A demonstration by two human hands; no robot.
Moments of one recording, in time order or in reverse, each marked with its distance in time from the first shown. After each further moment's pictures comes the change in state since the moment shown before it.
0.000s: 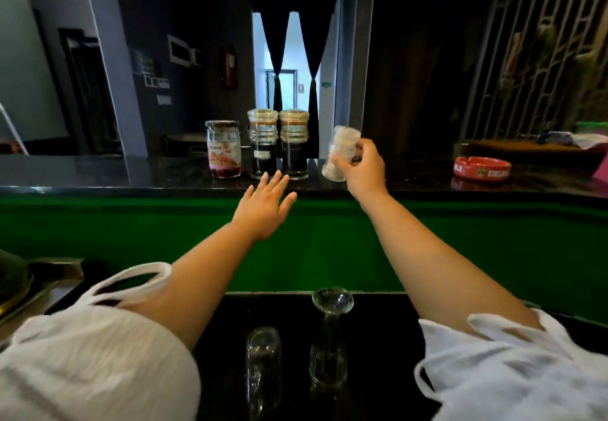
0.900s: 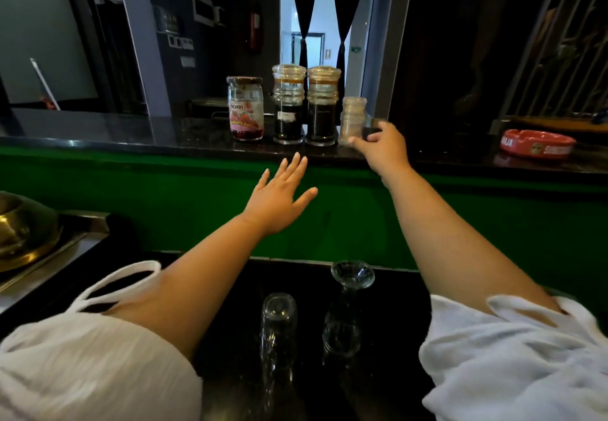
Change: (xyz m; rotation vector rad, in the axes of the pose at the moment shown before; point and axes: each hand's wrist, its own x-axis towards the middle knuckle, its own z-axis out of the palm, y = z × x) left_hand -0.019 -0.018 0.027 -0.053 -0.003 0.013; right_hand 0.023 0.033 0.027 -0.218 -0.128 0.174
